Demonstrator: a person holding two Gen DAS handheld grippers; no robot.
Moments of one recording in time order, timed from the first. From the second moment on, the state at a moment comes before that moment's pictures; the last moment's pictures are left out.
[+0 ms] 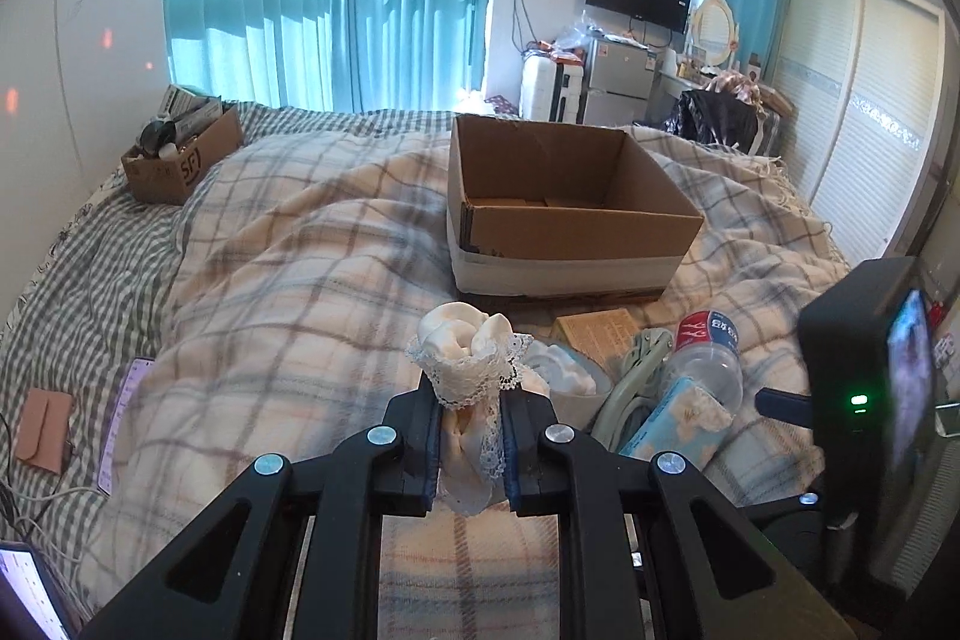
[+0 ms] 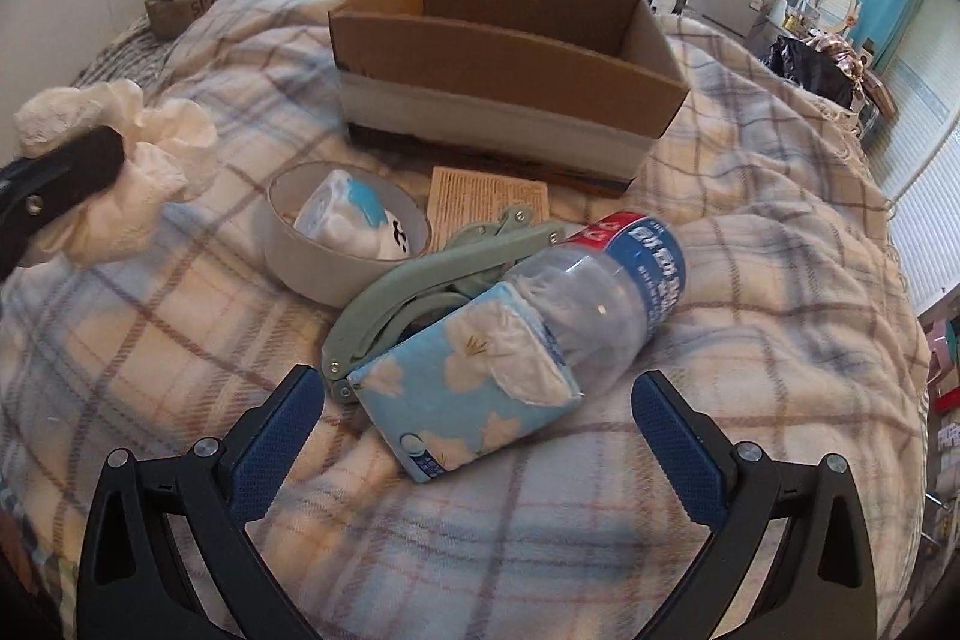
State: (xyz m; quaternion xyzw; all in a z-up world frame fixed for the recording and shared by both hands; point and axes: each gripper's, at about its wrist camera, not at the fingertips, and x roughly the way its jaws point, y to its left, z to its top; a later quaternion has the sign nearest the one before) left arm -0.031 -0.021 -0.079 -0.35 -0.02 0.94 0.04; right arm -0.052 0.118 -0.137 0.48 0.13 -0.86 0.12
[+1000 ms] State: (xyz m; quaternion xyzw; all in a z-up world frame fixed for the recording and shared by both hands) left arm -0.067 -0.003 -0.043 -0.35 -0.01 0.93 0.09; right arm -0.059 0.153 -0.005 0.33 0.13 -0.92 0.16
